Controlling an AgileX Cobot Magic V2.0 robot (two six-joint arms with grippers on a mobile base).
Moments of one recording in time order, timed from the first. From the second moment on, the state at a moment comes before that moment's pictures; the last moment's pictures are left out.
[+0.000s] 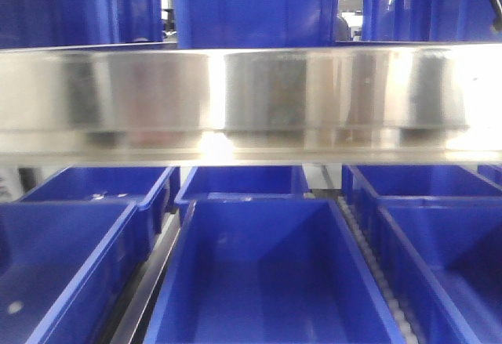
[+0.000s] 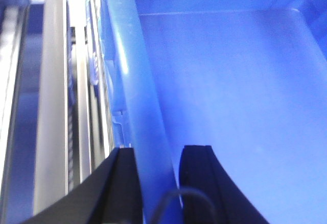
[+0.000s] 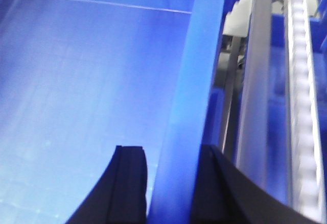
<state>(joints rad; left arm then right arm) -0.23 1.72 -2.22 -0.05 1.28 -0.15 0.23 1.68 -2.12 0.06 1.21 0.09</state>
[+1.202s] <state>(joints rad) -0.23 1.72 -2.22 -0.05 1.28 -0.15 0.23 1.68 -2.12 0.06 1.21 0.09</state>
